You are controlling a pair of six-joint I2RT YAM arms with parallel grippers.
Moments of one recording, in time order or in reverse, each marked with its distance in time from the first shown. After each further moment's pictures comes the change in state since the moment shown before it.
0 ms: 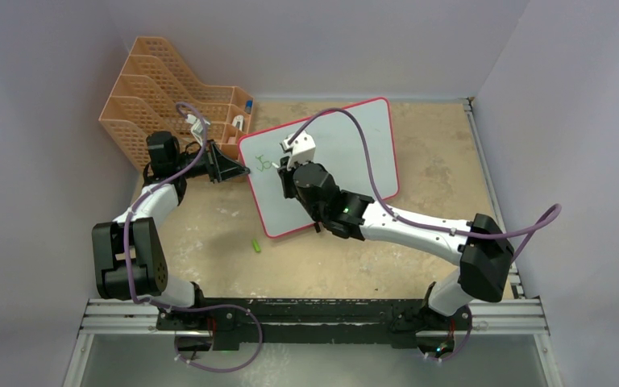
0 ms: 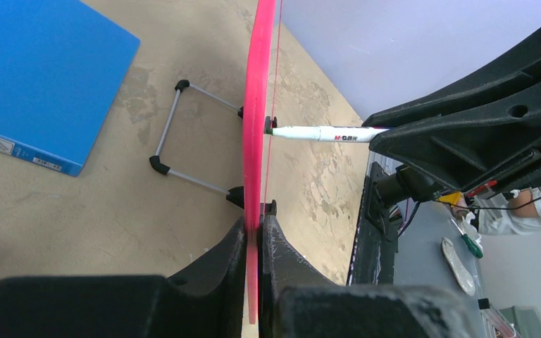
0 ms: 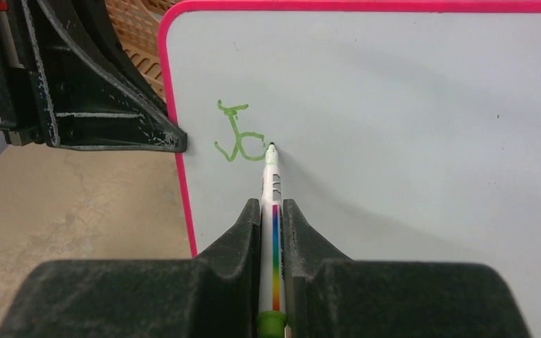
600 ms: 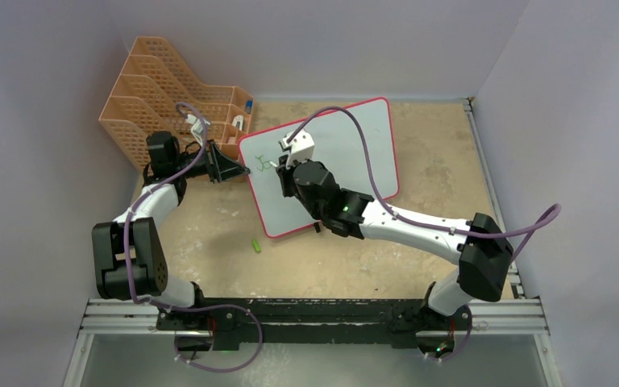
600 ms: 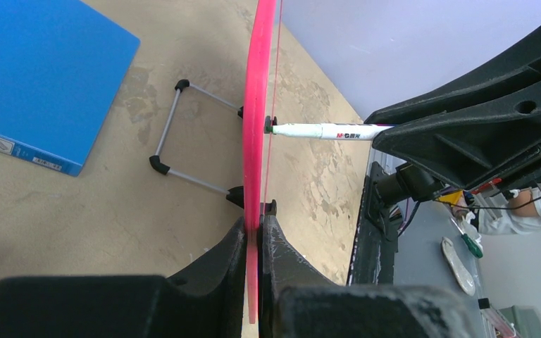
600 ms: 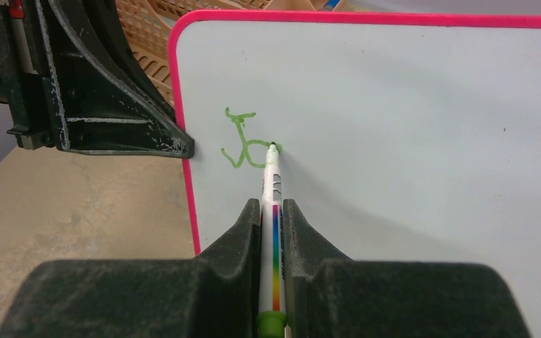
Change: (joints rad) left arm 0.000 0.000 0.000 0.000 0.001 0.000; right arm -0.010 0.004 0.014 0.006 -0.028 -0.013
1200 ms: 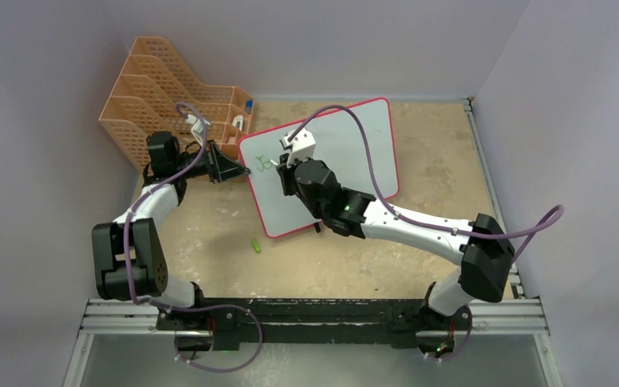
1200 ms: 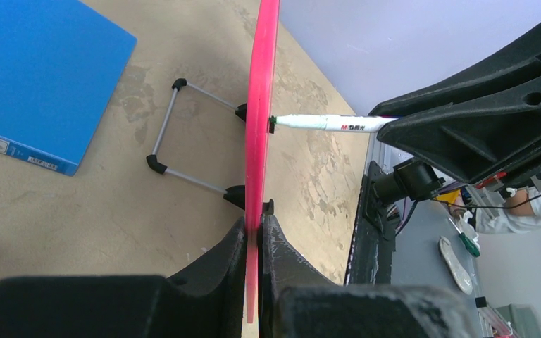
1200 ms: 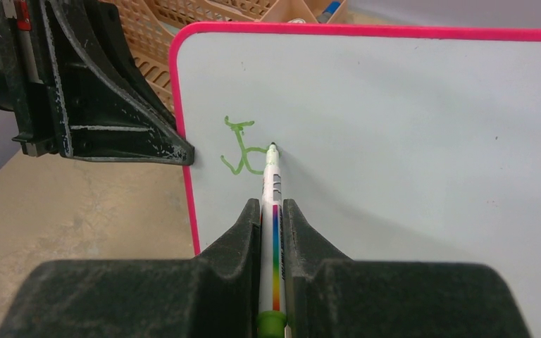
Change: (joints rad) left arm -0.001 -0.003 0.000 -0.007 0.002 0.000; right arm 0.000 -0.003 0.007 -0.001 -0.005 -0.005
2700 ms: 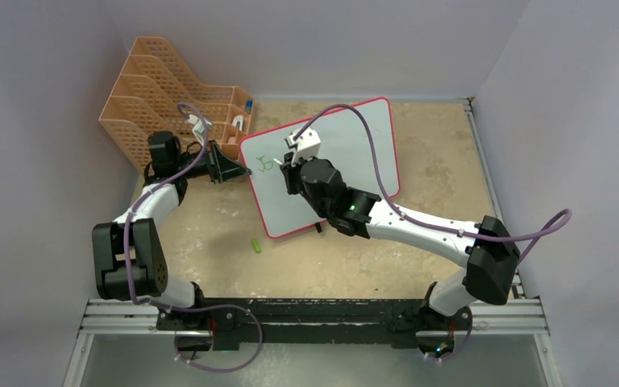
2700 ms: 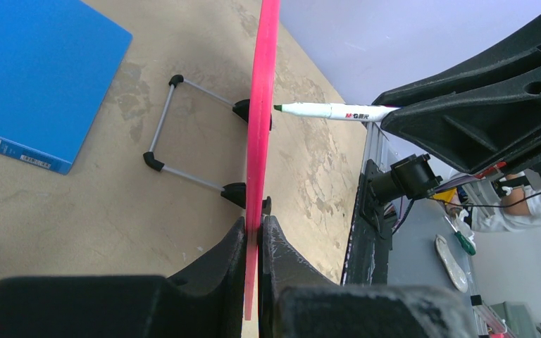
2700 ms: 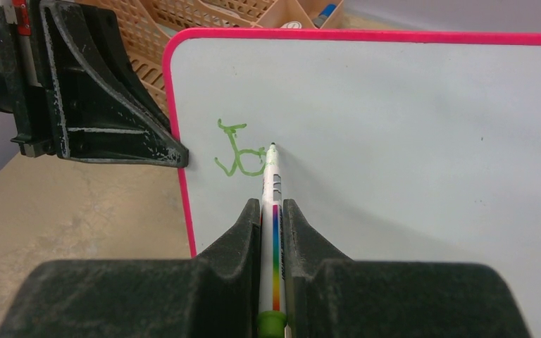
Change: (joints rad) left arm -0.008 -0.001 0.004 -0.019 0.000 0.003; right arm -0.013 -0.036 -0.023 0.001 -0.006 -0.006
